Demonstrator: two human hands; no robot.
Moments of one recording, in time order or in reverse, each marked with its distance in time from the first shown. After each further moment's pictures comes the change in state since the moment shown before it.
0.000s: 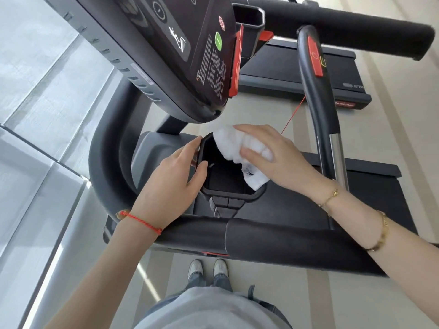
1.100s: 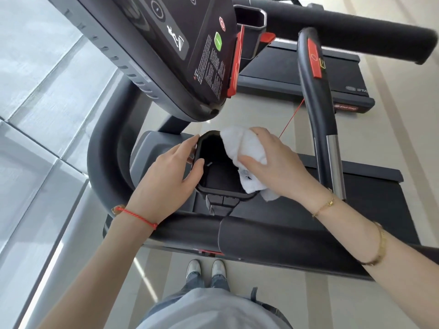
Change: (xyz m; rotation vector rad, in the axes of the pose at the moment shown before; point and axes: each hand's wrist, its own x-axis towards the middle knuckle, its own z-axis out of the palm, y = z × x) left_hand 0.001 0.002 -0.001 0.033 0.008 0.007; right_hand -0.006 0.005 0.011 -0.185 0.066 0.159
